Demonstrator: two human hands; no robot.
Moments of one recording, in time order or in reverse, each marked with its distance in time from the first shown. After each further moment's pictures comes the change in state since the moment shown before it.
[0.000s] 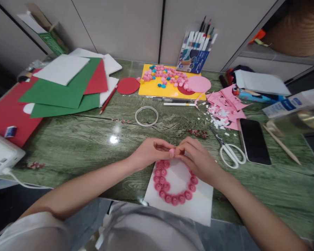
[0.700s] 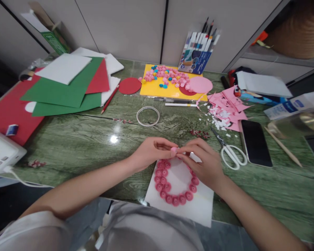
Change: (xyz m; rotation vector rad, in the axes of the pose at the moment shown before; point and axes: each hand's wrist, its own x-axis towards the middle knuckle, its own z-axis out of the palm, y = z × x) left_hand -0.001 0.002 -0.001 -0.112 0.011 0.038; right_hand -0.005 -0.003 0.009 -0.046 0.370 -0.108
